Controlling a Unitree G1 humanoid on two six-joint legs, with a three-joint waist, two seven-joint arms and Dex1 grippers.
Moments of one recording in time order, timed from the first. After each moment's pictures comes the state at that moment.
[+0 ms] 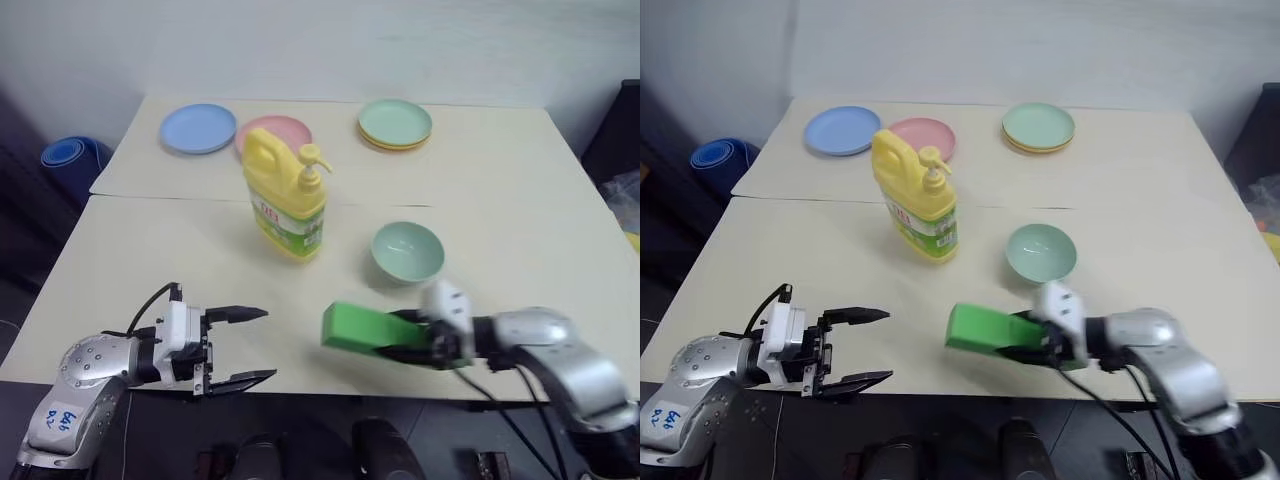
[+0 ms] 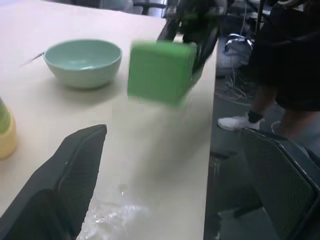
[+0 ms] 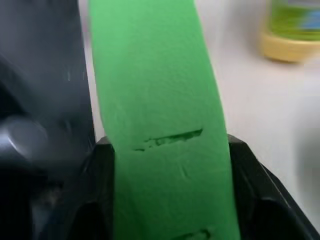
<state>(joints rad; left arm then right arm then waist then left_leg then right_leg) 0.08 0.70 0.13 -0.38 -0.57 0.16 -1.10 -0.02 -0.81 -0.25 -0.46 0.55 0.69 1.12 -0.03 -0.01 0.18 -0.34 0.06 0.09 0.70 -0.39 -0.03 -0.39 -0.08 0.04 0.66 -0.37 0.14</state>
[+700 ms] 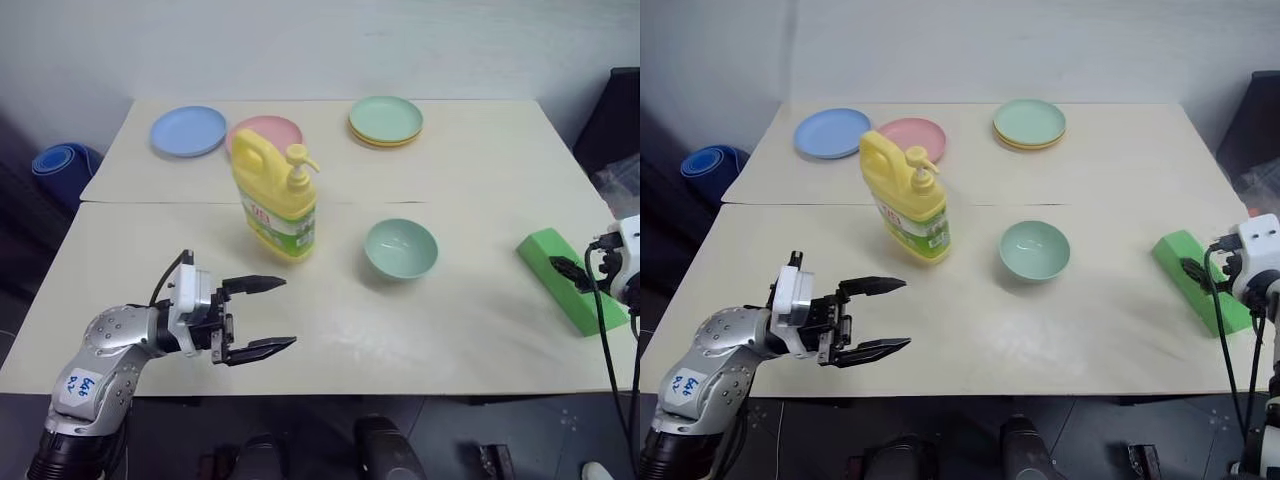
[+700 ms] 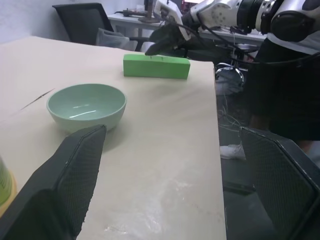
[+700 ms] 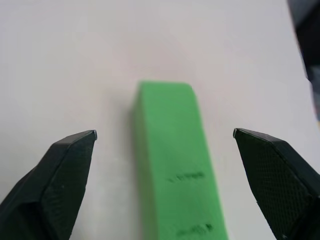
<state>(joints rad) -0.06 0.65 0.11 -0.38 -0.64 0.27 -1.06 -0.41 -0.92 -0.33 0.49 0.25 0.34 0.78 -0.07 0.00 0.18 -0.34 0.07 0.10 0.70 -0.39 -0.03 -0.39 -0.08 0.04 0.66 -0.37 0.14</state>
